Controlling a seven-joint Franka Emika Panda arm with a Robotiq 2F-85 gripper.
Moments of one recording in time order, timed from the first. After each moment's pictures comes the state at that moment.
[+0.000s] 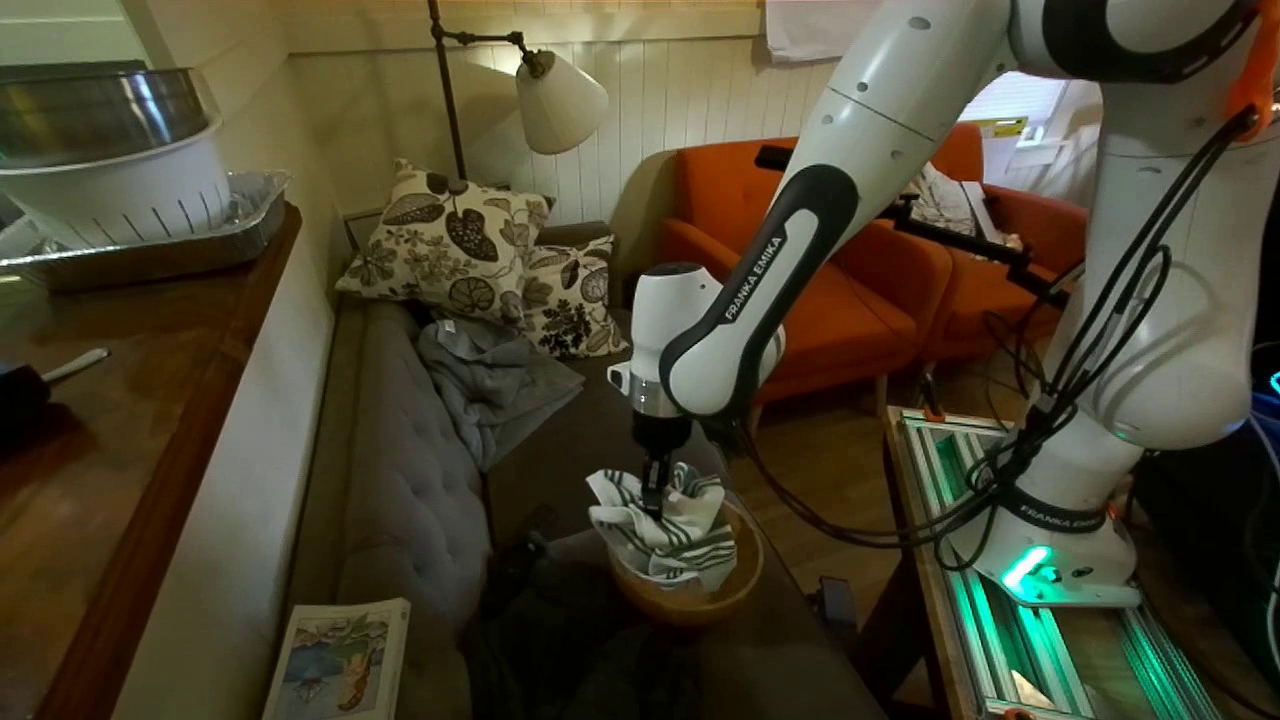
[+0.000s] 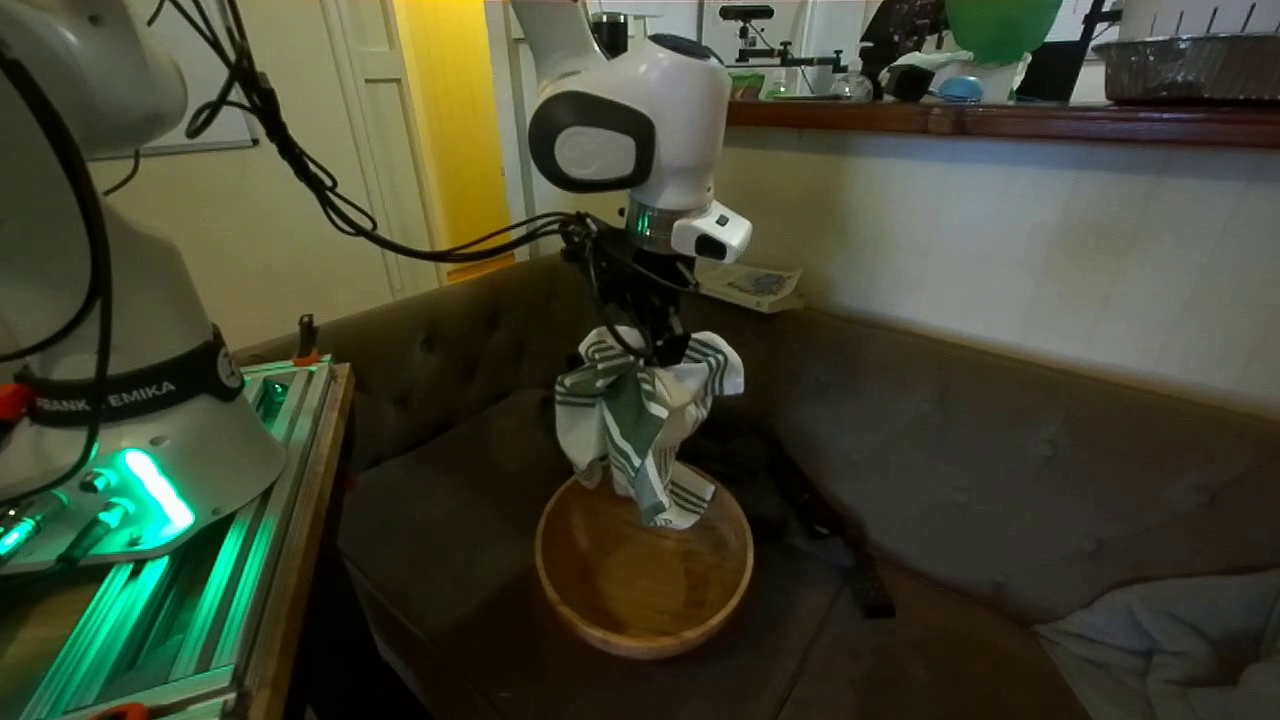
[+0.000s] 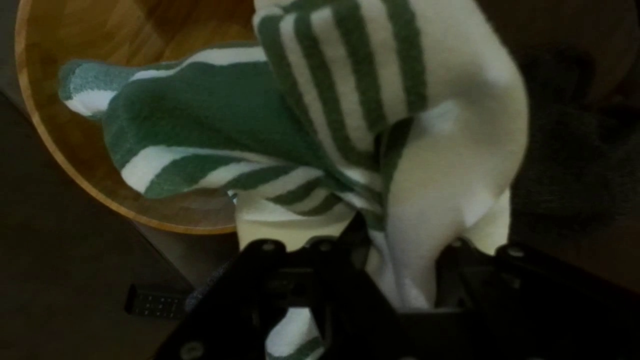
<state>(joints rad) -0.29 0.30 0.33 -2.46 0.32 2.75 -0.32</state>
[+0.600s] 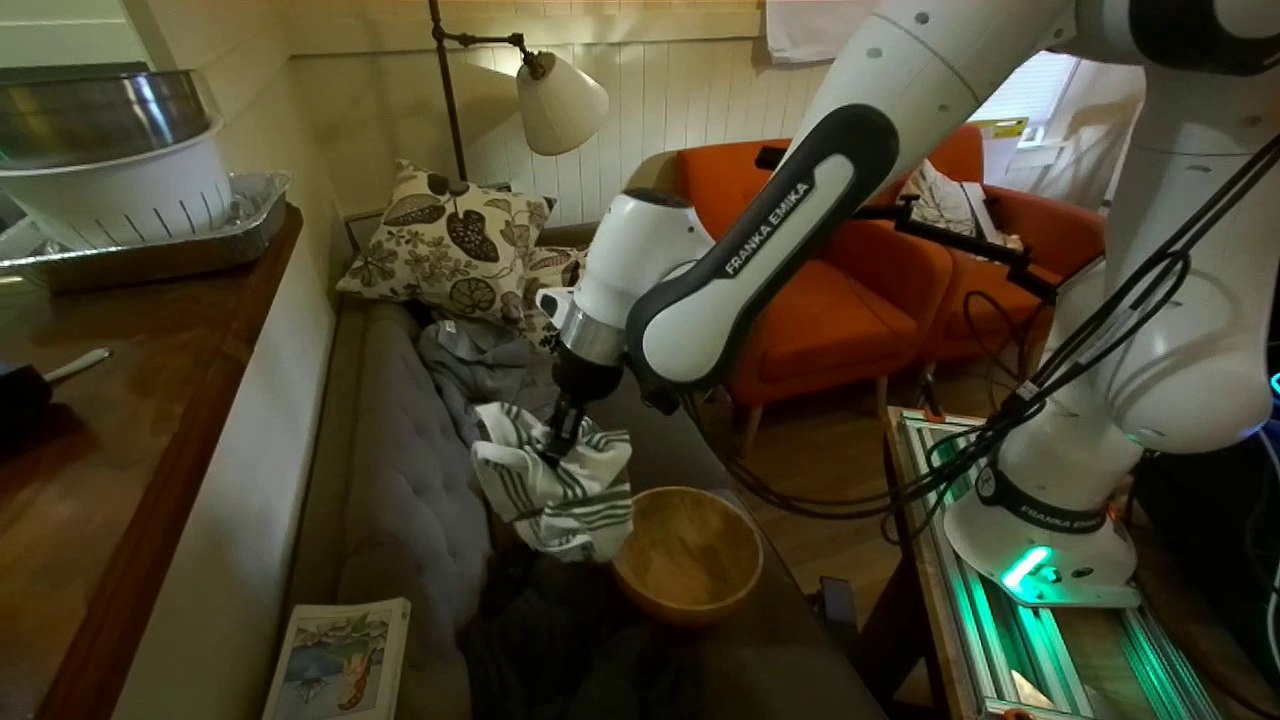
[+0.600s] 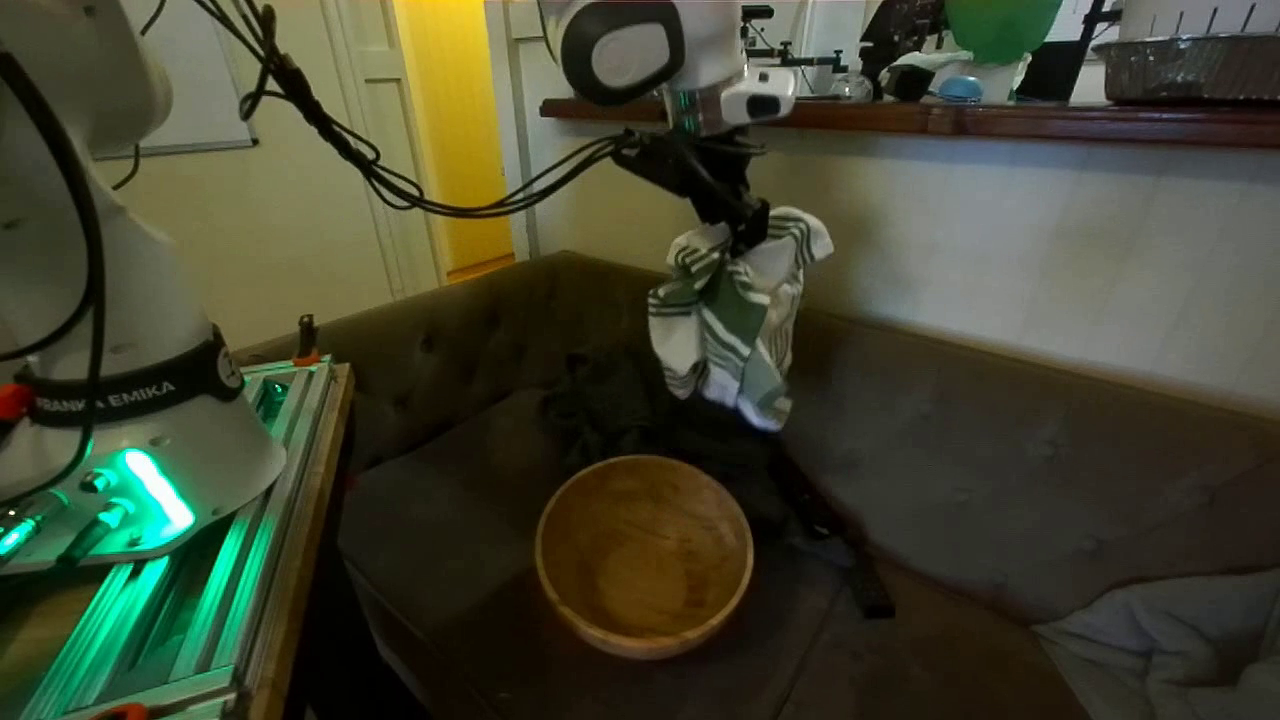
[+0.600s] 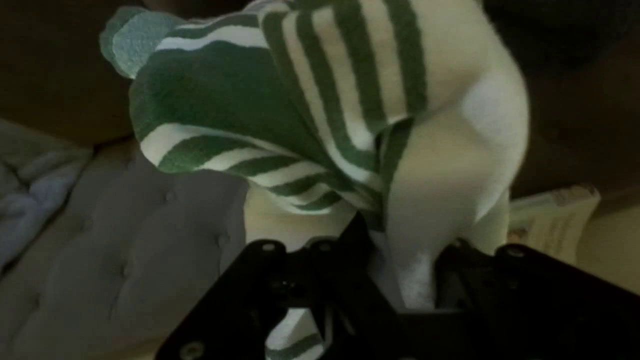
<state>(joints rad) -0.14 0.20 0.28 -2.32 0.28 2.90 -0.31</state>
